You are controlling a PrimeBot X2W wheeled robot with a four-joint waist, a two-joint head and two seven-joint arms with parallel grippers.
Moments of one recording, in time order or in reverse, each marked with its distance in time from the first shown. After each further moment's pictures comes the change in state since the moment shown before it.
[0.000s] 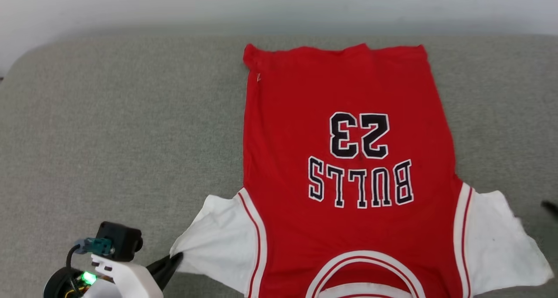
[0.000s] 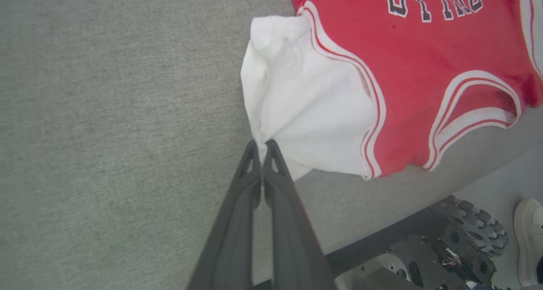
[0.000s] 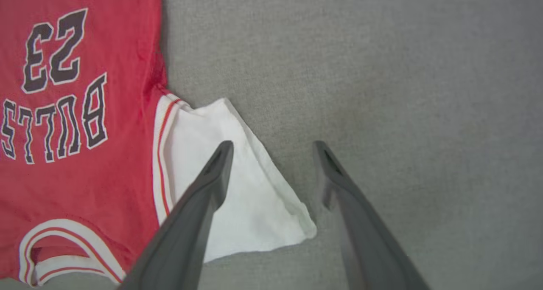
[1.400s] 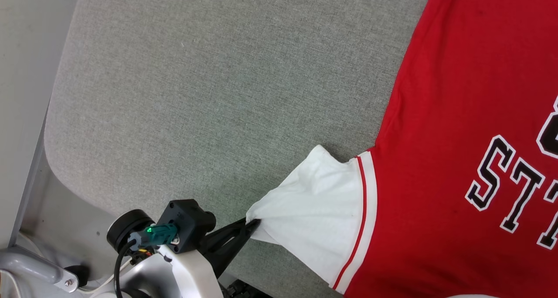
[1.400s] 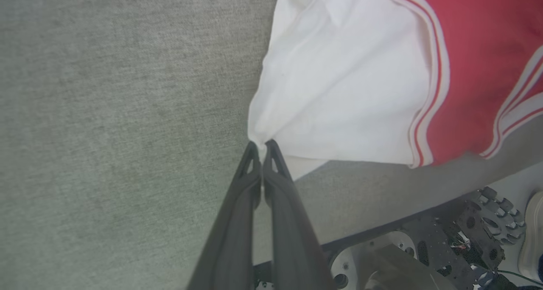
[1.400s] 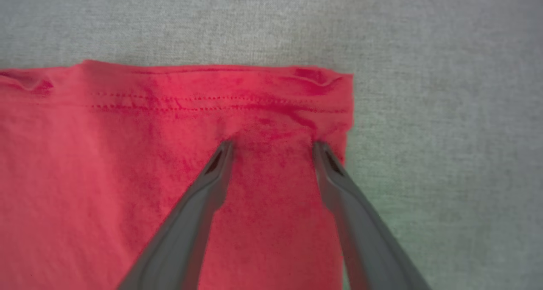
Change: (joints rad) left arm -0.230 -0.095 -0.126 -0.215 0.191 -0.077 0.040; right arm -0.914 -0.190 0.004 0.244 -0.404 0.000 0.367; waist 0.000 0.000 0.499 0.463
